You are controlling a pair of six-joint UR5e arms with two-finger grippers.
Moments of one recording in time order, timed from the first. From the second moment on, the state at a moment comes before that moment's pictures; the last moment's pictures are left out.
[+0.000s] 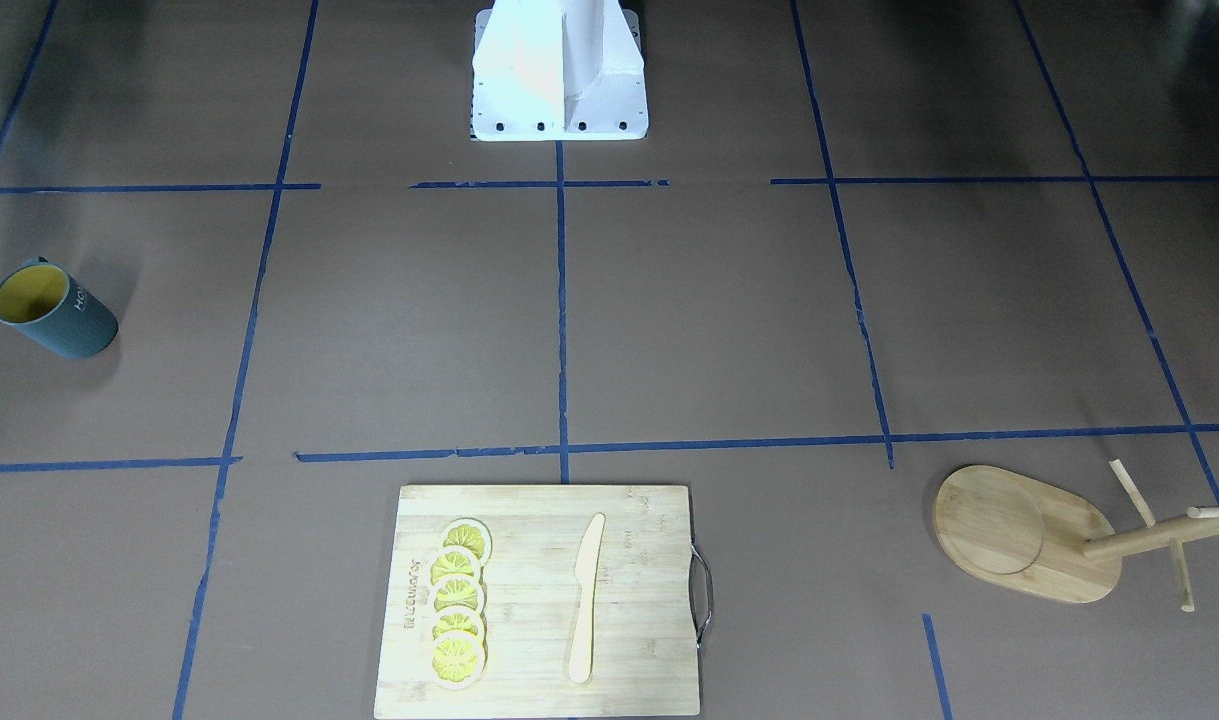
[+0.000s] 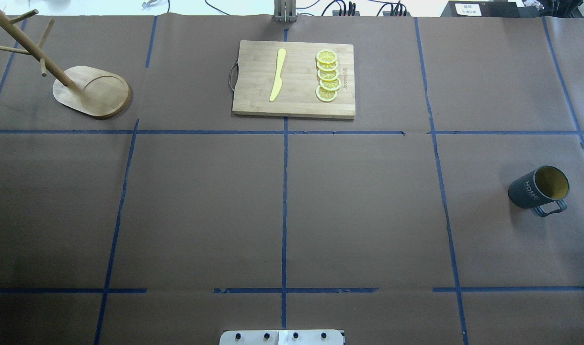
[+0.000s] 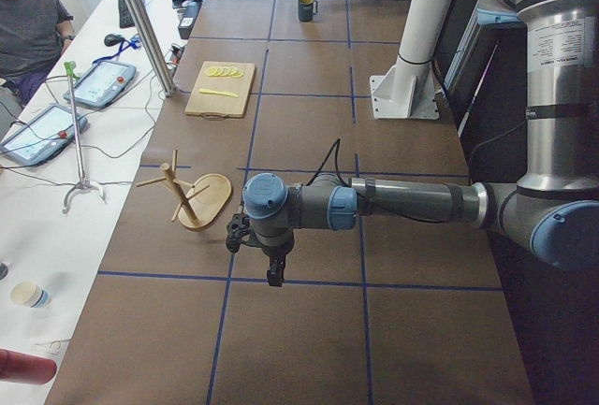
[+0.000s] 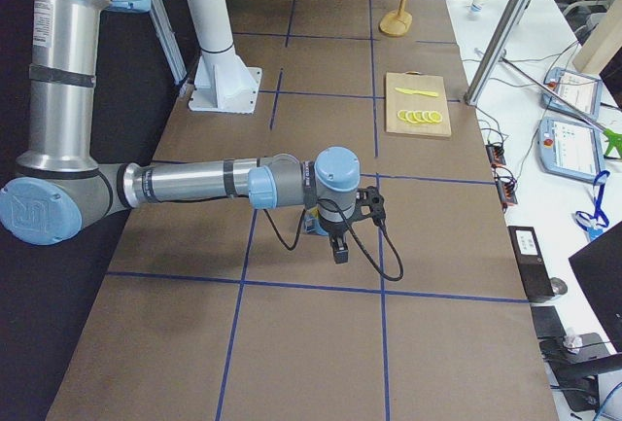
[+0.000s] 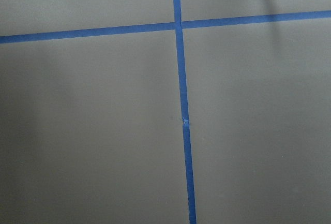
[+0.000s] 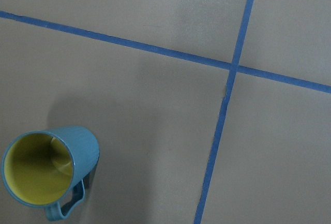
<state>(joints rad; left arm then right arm) -1.53 -1.46 -1.73 -1.52 -2.36 0.06 1.49 -1.71 1.83 -1.54 2.36 -0.07</state>
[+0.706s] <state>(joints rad) -1.53 -1.46 -1.72 -1.52 -2.36 0.06 1.38 -1.71 1.83 -1.41 2.35 0.17</state>
